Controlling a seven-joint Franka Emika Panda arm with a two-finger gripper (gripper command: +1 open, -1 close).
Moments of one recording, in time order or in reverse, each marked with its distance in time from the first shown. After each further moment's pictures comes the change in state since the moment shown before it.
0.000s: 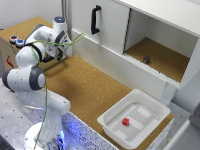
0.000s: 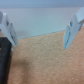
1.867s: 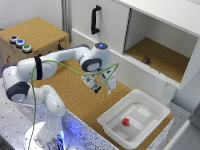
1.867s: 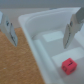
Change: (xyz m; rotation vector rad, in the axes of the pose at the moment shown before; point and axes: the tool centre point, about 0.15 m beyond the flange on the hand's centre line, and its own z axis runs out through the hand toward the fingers) arm 0.019 0.499 -0.036 -0.293 0.025 0.268
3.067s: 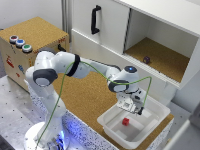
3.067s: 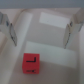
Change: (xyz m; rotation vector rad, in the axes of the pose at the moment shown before) arm 0.047 0.087 0.126 -0.002 -0.157 -0.637
